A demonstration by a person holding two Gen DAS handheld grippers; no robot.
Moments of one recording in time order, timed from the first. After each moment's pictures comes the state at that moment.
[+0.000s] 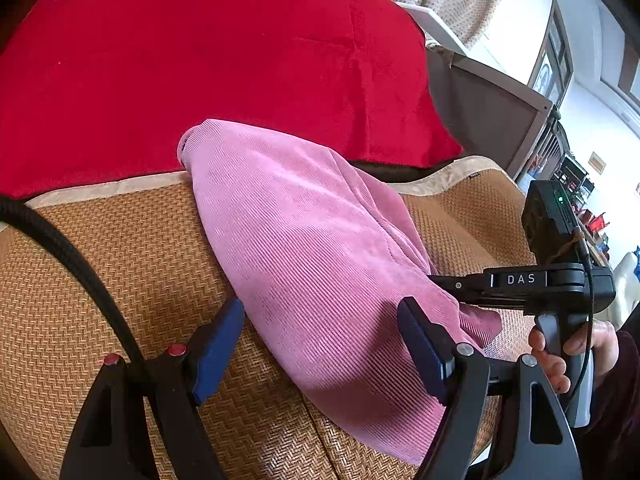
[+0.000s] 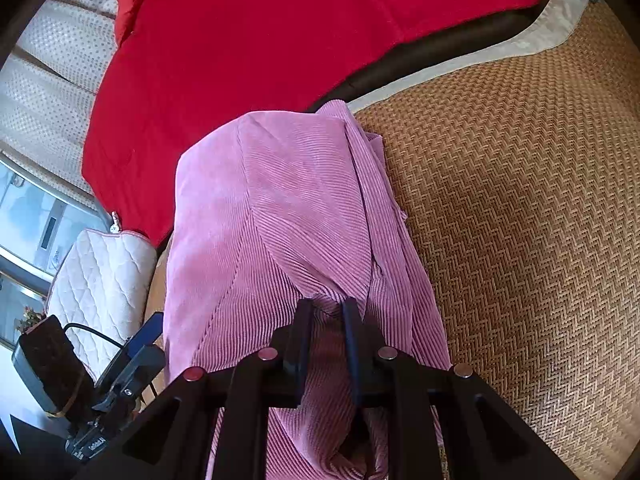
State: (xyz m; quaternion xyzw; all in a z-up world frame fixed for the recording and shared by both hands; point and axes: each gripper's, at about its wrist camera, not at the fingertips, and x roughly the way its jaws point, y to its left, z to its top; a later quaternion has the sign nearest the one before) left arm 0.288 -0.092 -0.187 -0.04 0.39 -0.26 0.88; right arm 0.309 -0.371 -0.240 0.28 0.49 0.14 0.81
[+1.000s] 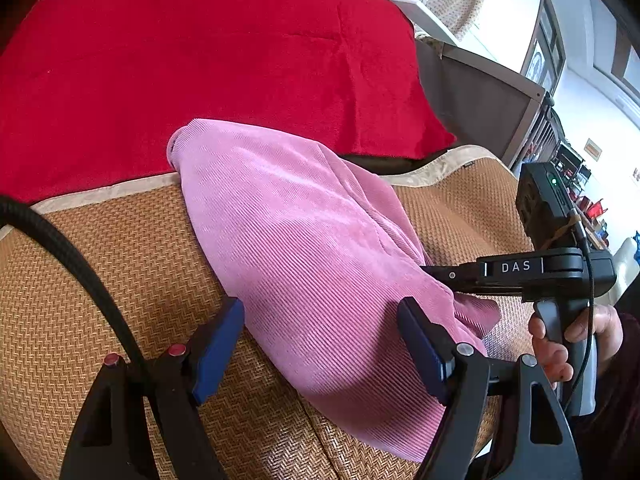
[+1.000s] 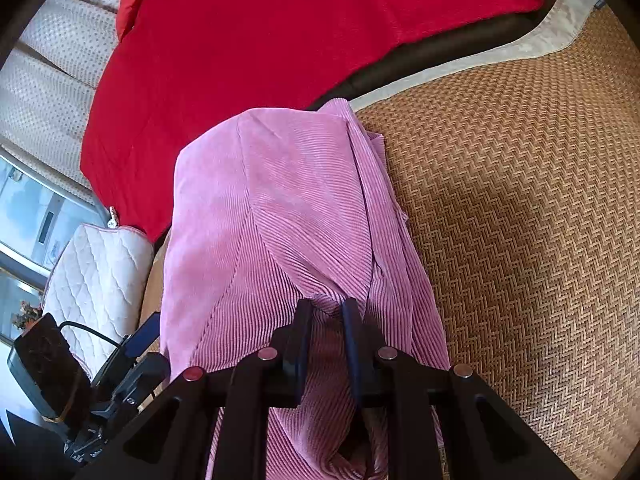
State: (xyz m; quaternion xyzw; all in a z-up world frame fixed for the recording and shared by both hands) left arm 0.283 -0.101 -0.187 -0.02 0.39 -0.27 0.88; right arm 0.317 -0.366 -0.239 0.27 0.50 0.14 0.81
